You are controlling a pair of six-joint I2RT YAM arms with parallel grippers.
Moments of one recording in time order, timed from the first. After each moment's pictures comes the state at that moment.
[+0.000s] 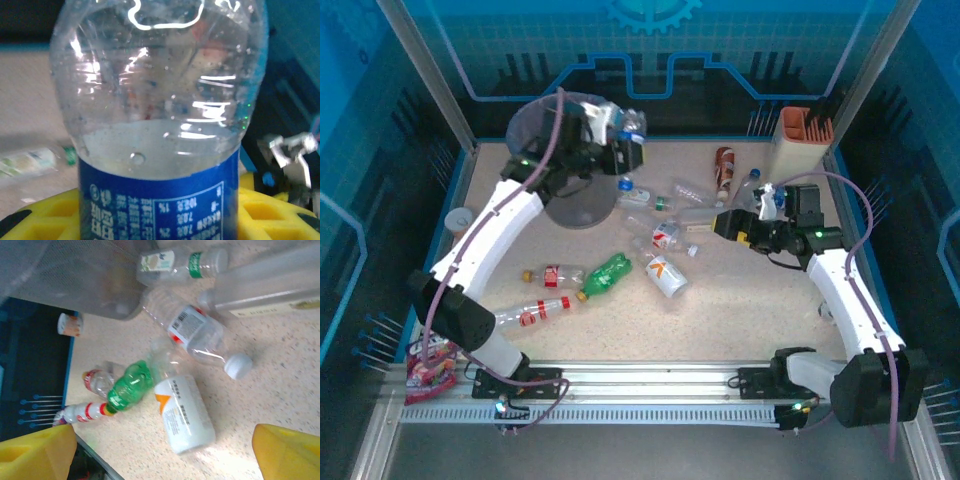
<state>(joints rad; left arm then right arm) -0.37 1.59 1.73 -0.60 0.41 -0.42 0.06 1.13 0.95 -0.67 -0.68 0.41</state>
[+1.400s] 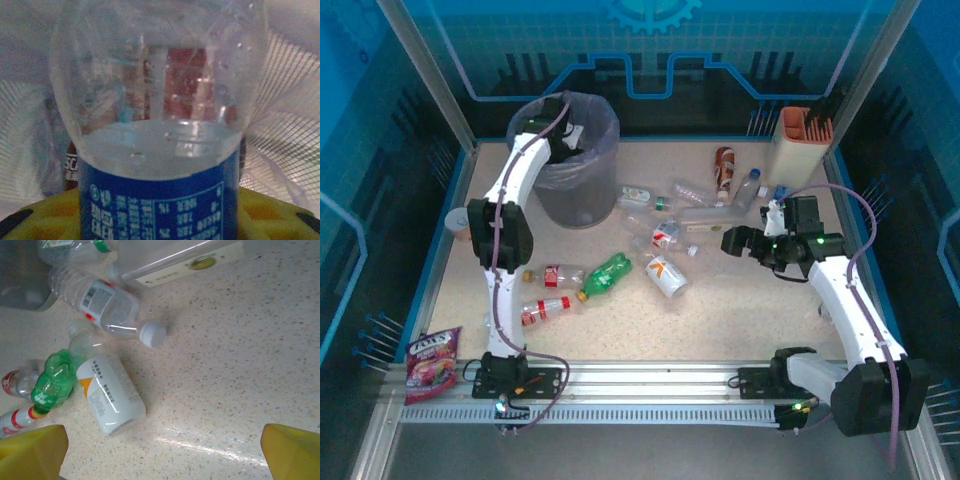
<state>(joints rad) -0.09 2.28 2.22 -1.10 0.11 -0.01 0.05 1.09 0.92 -0.84 -0.42 0.37</state>
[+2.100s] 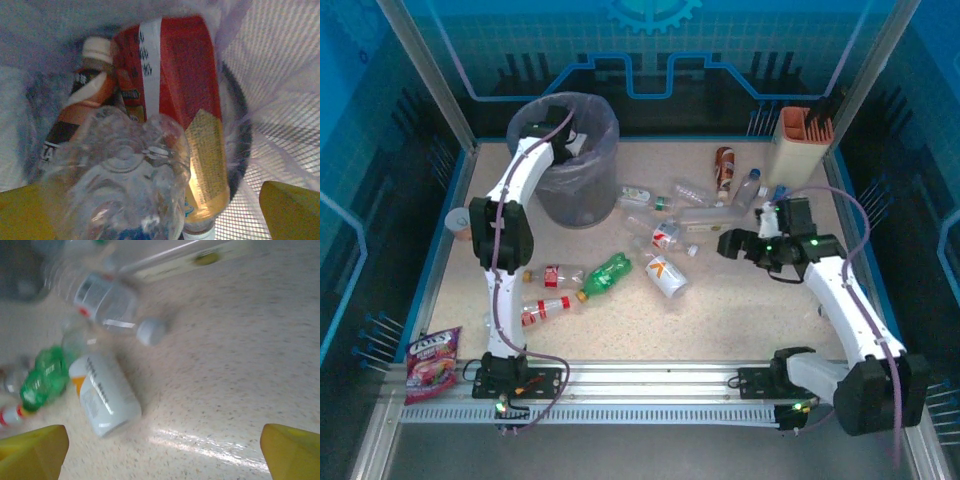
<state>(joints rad) -0.10 2.25 2.18 -1.08 0.10 0.02 0.16 1.12 0.91 -0.80 -0.39 0.33</state>
